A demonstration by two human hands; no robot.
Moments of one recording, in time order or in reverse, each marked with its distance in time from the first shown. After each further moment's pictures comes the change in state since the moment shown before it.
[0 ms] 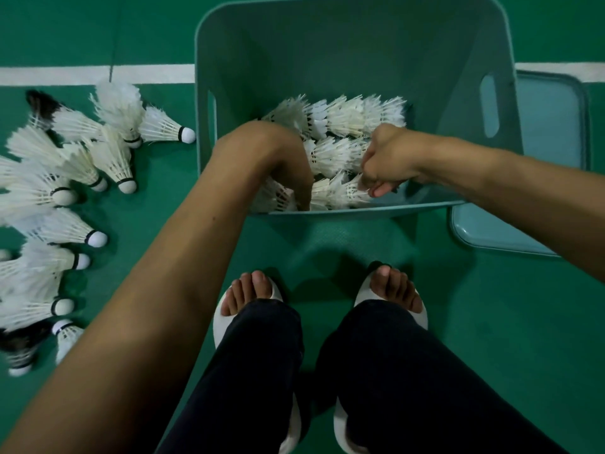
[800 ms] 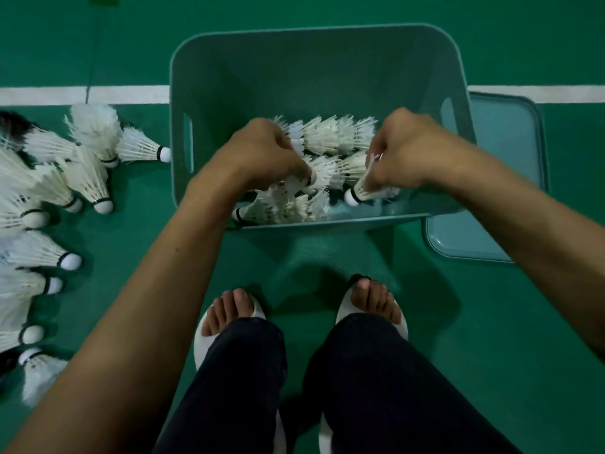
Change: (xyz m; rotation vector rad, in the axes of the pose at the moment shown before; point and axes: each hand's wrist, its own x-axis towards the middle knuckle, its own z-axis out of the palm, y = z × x) left_hand -0.001 0.003 0.004 -0.638 0.355 0.160; right_hand -0.060 -0.001 -0.037 -0.294 0.312 -0.057
